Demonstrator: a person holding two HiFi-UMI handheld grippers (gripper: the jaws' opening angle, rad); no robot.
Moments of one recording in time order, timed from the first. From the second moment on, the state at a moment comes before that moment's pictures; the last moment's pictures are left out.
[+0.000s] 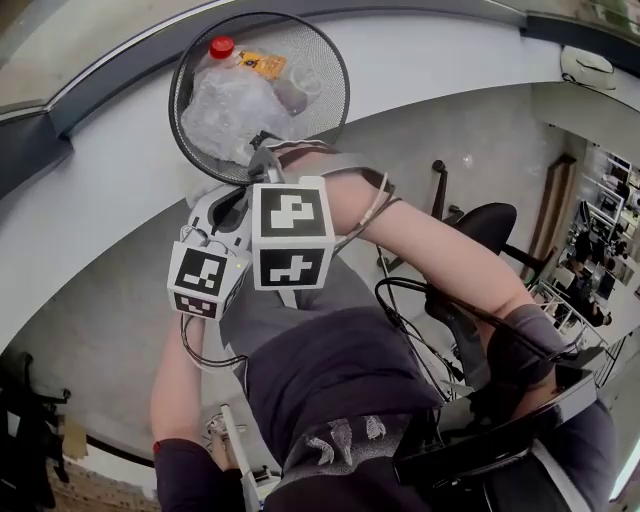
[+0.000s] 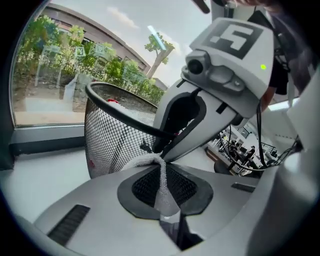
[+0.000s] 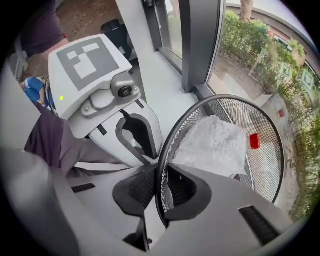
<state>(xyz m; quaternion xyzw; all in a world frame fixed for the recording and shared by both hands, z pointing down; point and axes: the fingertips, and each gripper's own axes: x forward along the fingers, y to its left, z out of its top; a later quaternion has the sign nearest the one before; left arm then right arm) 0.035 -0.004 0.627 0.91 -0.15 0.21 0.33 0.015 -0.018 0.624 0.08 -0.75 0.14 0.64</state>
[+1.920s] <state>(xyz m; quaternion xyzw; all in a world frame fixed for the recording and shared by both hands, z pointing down) -0.052 -0.084 0.618 0.90 -0.30 0.19 0.26 0.087 -0.005 0.572 0.08 -0.75 0.14 0.64</state>
